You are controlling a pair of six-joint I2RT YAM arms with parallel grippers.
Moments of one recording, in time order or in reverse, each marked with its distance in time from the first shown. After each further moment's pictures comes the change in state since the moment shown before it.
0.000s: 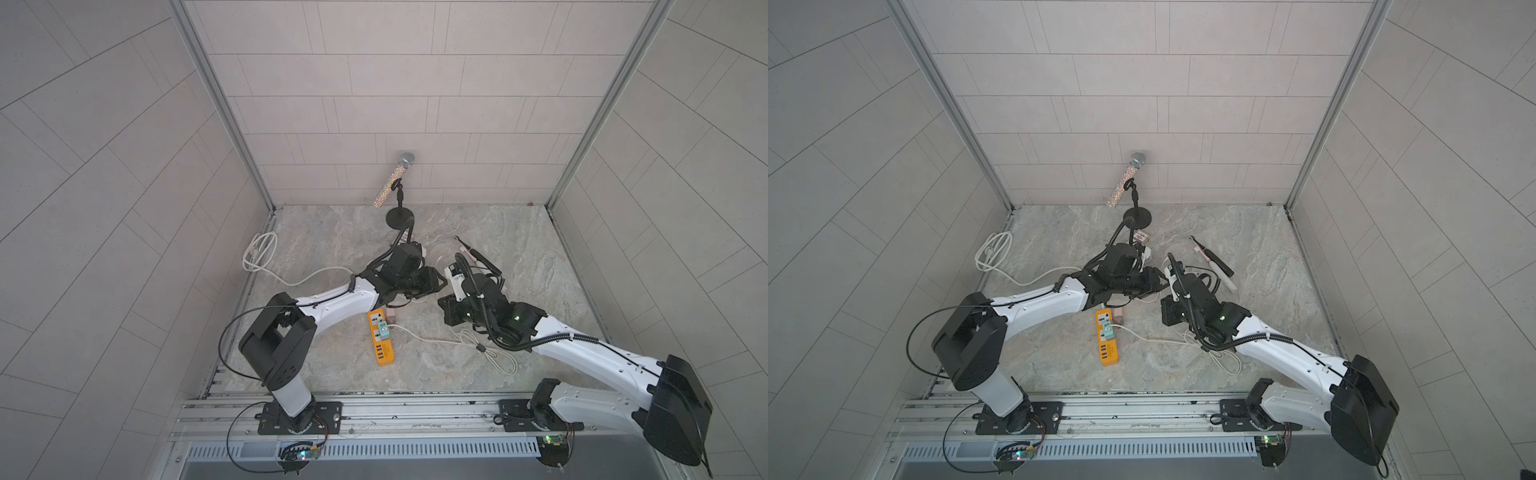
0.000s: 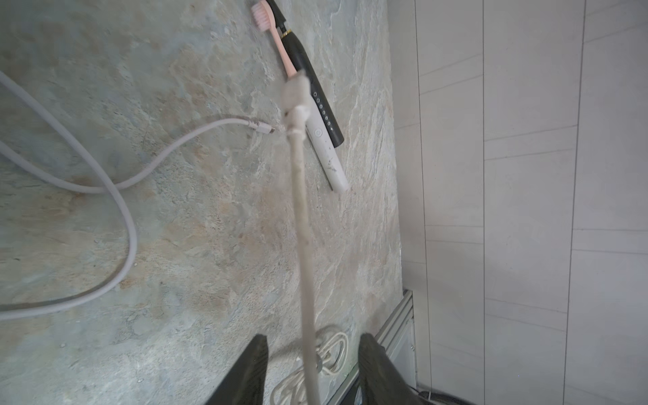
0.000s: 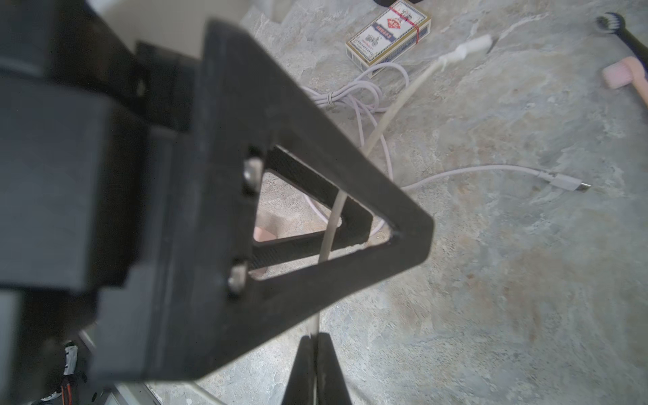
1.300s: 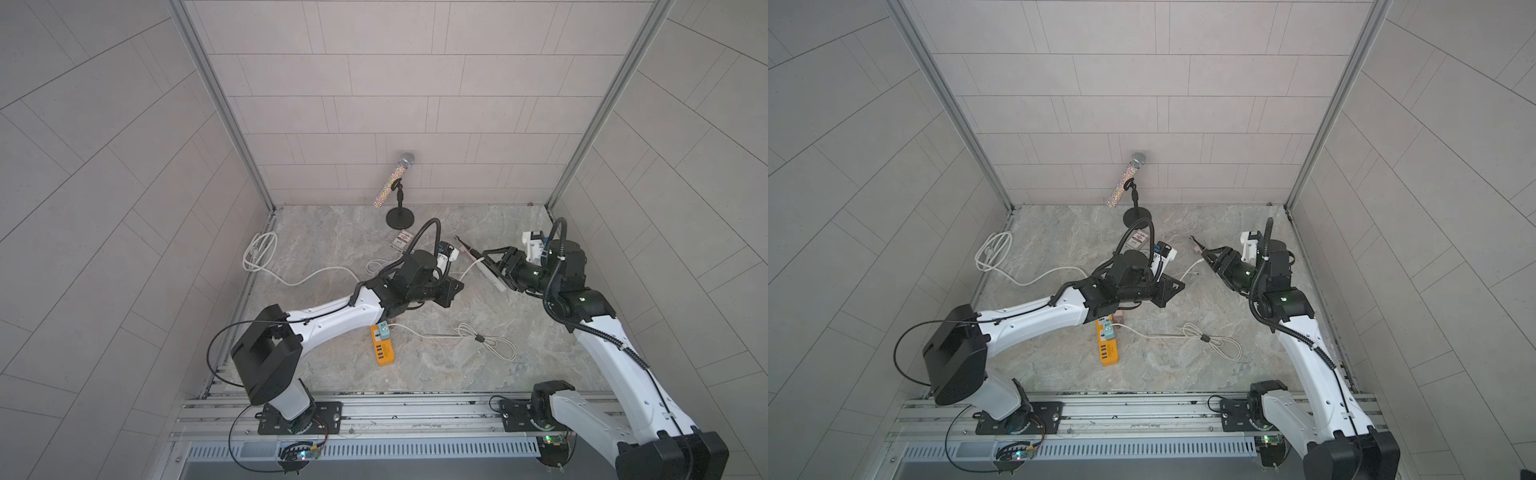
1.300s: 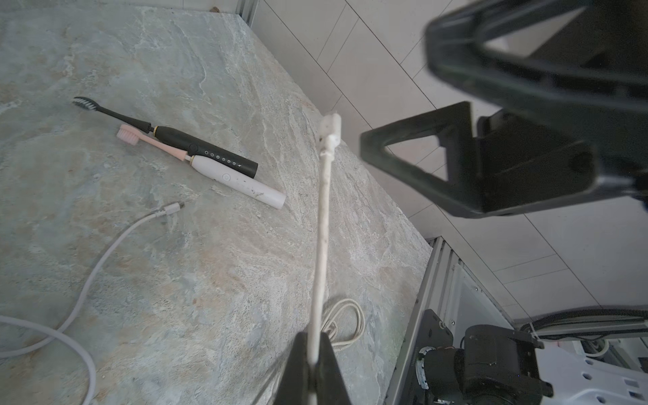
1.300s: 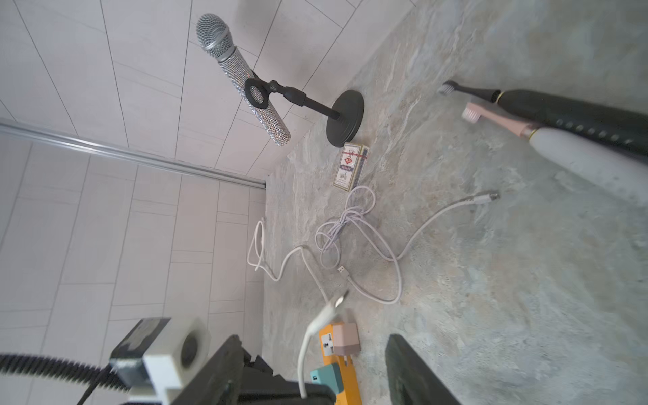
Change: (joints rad) left arm -0.167 -0.081 0.040 0.041 -0.132 0.493; right arm -0.678 -0.154 0.078 -0.024 -0.584 0.480
